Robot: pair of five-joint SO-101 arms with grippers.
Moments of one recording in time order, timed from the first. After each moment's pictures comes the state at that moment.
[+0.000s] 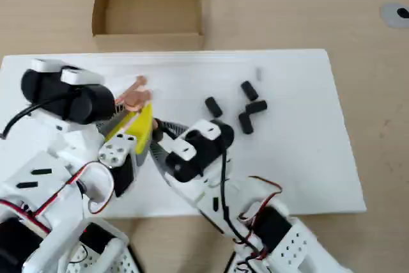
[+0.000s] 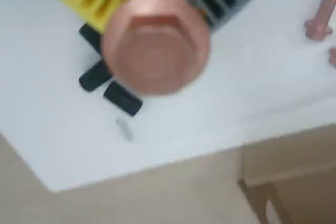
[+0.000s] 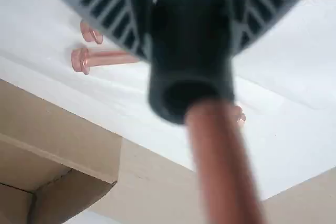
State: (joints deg) left arm 26.1 -68.8 22.2 74.6 -0.3; right arm -50.7 -87.7 81.9 23.8 -10.9
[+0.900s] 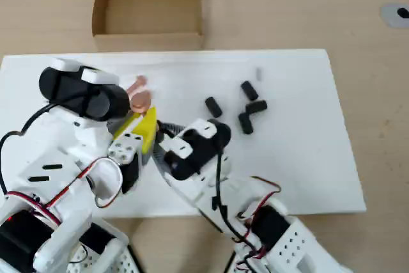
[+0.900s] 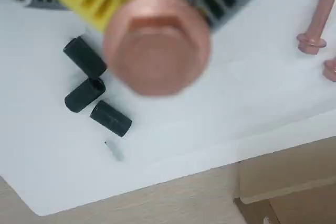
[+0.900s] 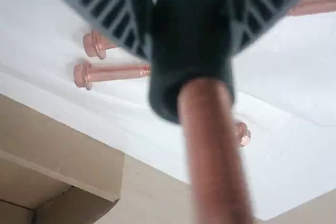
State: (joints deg) left arm 26.2 -68.9 26.1 73.5 -2.2; right arm -50.5 -87.5 82.3 23.9 -10.9
